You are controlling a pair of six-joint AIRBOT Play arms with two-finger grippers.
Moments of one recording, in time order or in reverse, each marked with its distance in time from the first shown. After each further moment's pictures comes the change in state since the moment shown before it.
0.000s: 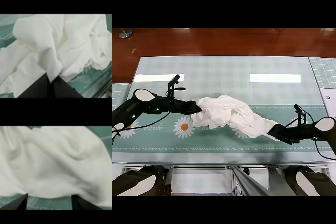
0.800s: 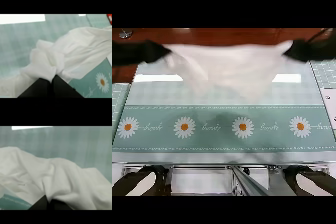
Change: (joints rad) left arm 0.227 0.174 0.600 -0.006 -0.119 -0.021; right arm 0.134 -0.275 1.181 -0.045 0.072 -0.003
